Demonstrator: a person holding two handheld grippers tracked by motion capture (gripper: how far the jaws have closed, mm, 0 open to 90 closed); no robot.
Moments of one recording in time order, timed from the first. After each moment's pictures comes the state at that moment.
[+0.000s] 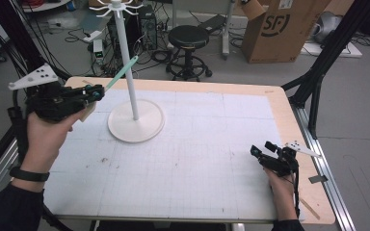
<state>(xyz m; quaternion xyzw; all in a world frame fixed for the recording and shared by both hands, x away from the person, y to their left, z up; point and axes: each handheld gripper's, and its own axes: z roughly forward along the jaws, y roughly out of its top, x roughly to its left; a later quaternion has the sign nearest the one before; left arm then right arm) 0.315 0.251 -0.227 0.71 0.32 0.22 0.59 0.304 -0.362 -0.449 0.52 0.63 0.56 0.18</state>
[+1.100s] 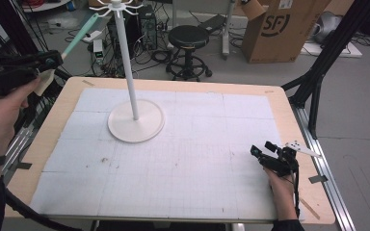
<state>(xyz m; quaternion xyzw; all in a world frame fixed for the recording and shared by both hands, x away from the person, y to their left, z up) 0.307 0.301 -0.158 0.67 0.31 0.27 0.61 0.304 -0.362 -0.449 0.52 0.62 0.56 0.18</state>
